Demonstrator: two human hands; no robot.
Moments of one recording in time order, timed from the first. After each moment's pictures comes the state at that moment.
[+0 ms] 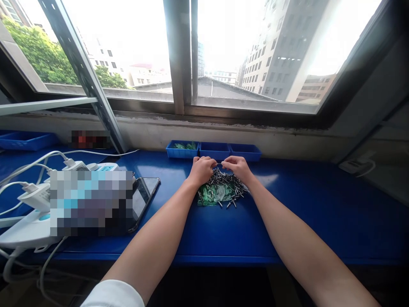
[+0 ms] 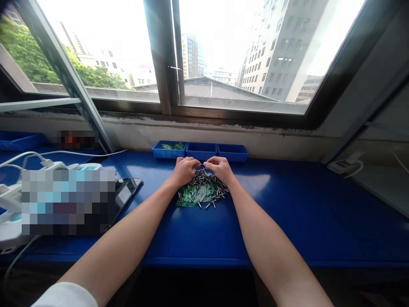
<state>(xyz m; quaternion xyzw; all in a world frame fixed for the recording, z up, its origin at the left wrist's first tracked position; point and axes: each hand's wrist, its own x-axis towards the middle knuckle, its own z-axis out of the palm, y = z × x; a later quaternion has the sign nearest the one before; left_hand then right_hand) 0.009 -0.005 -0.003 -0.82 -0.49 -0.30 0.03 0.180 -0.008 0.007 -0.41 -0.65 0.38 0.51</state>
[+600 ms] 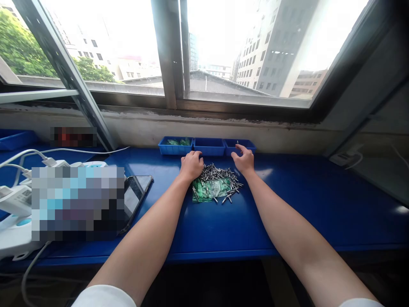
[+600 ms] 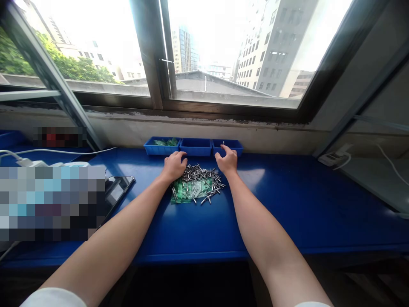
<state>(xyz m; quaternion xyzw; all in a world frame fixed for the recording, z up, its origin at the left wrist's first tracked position) -0.002 0.007 -0.011 -0.74 -0.60 -0.30 -0.01 0.215 0.014 -0.006 -0.62 -0.59 0.07 0.51</state>
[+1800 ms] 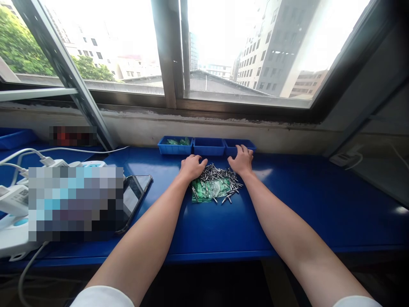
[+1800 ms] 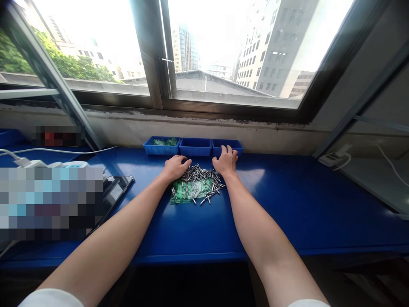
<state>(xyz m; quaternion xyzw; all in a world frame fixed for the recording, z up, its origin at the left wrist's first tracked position) -0.004 0.014 -0.015 -0.75 -0.62 -0.24 -0.06 0.208 0.018 -0.014 -0.70 -0.63 -0.07 0.33</state>
